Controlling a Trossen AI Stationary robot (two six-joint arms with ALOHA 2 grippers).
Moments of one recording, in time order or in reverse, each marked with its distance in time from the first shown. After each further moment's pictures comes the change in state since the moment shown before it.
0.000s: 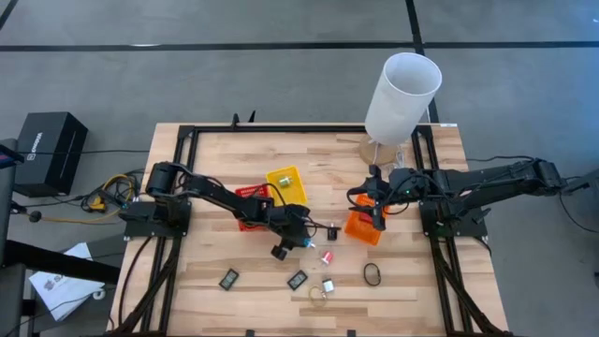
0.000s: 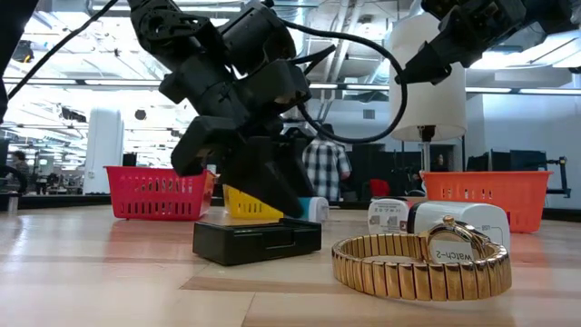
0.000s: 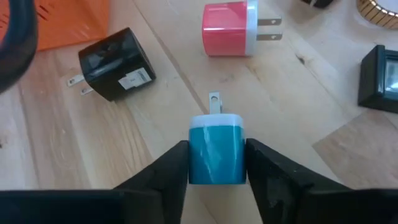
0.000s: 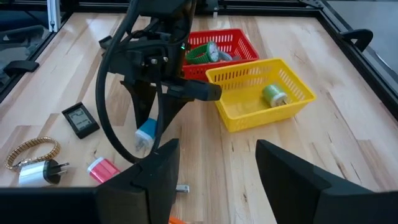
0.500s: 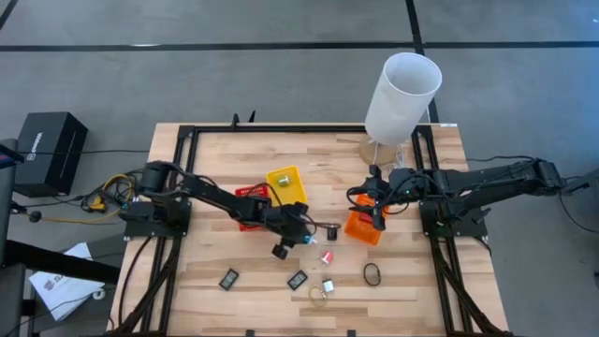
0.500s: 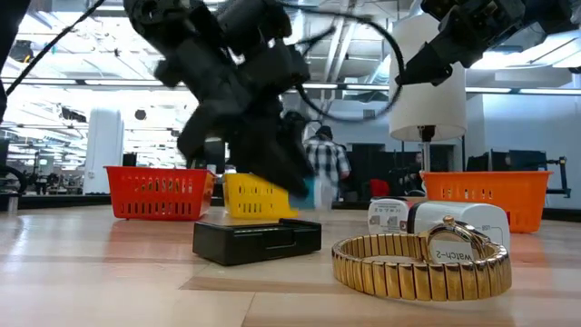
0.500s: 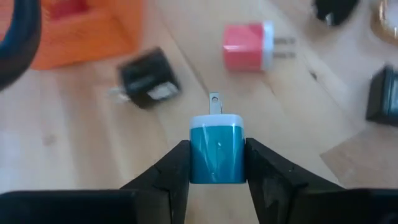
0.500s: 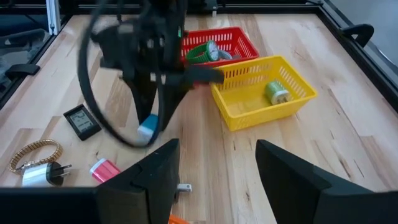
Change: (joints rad) left arm -0.016 -0.069 0.000 -0.023 -0.103 -0.028; right arm 0.000 0.000 0.000 -0.003 0.000 0.021
